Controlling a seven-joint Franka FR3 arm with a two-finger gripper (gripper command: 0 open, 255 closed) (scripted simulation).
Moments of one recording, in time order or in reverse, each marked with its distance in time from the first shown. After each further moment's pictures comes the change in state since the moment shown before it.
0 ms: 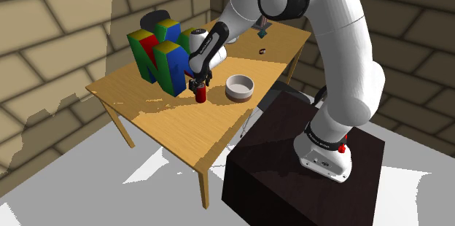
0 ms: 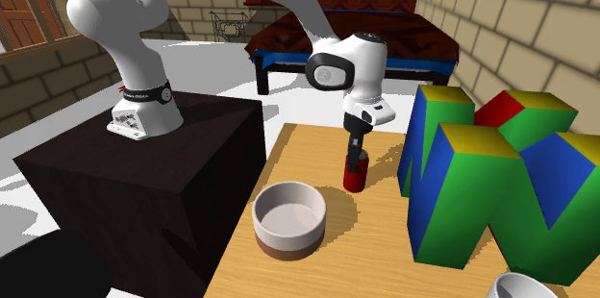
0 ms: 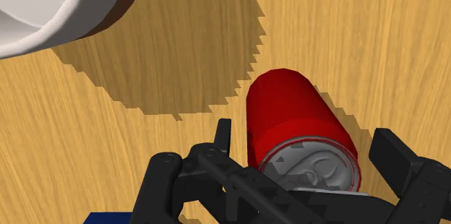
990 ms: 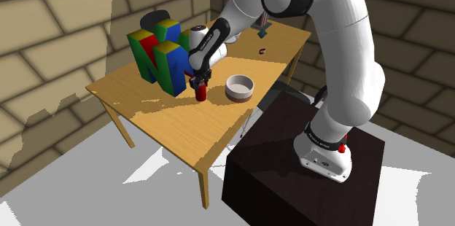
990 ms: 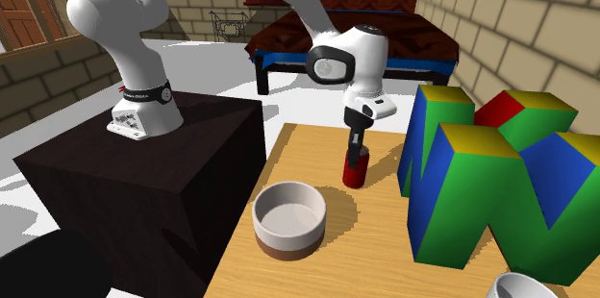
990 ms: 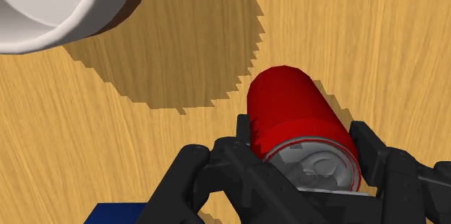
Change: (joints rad) arm -0.002 -0.036 0.001 -0.013 0.001 -0.023 -0.001
